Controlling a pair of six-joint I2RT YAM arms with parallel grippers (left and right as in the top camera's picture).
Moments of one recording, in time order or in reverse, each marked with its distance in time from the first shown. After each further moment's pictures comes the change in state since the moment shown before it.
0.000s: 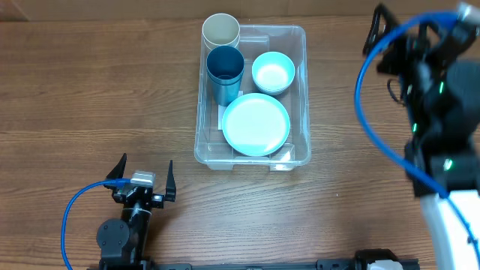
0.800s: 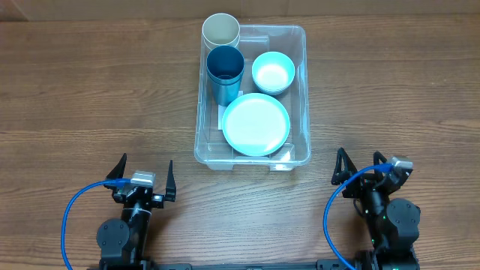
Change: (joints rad) left arm 0.000 0.000 0.000 0.000 0.000 0.000; right arm 0.000 -0.914 -1.006 -0.141 -0.023 -0.021
